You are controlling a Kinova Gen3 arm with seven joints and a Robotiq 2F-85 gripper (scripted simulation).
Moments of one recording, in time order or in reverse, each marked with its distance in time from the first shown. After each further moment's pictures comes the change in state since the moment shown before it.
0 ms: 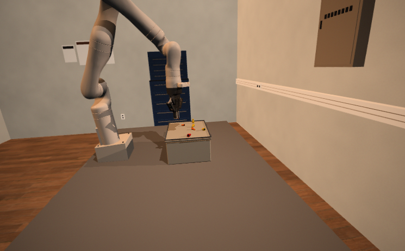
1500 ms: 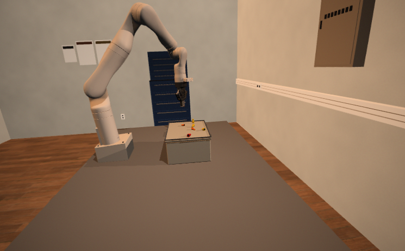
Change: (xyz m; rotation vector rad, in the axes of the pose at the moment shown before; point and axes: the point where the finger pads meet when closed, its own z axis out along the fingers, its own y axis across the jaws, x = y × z) arm -0.108 -0.269 -0.004 0.002 0.007 -0.005
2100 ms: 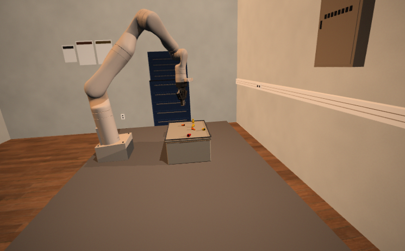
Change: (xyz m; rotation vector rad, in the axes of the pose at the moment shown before) arm -0.022 -0.047 0.004 -0.004 -0.005 -0.018
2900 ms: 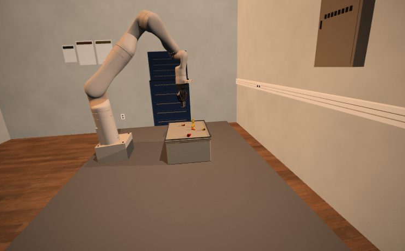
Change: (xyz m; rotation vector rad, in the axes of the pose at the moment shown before) arm -0.001 -0.004 0.011 0.004 0.002 -0.002
